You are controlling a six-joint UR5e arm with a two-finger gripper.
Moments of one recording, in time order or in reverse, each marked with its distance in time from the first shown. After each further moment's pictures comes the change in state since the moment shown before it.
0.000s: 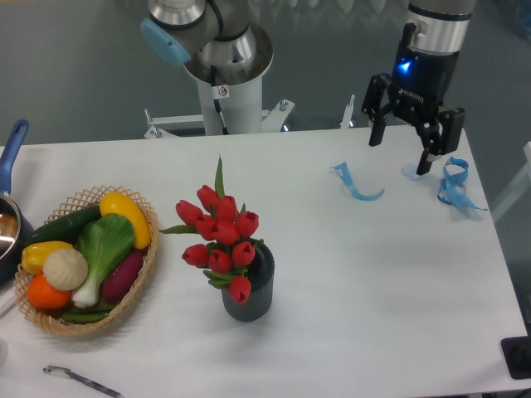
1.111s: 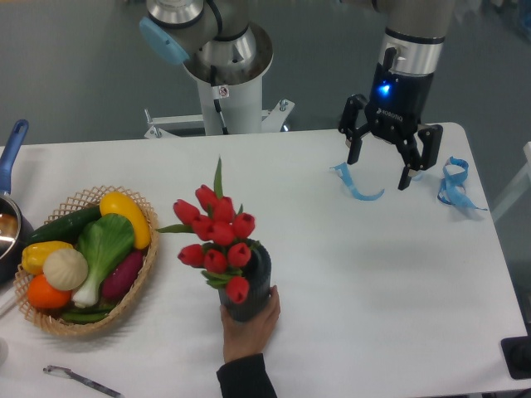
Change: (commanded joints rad) arm -0.028 0.009 -0.129 0.132 -0.113 -0.247
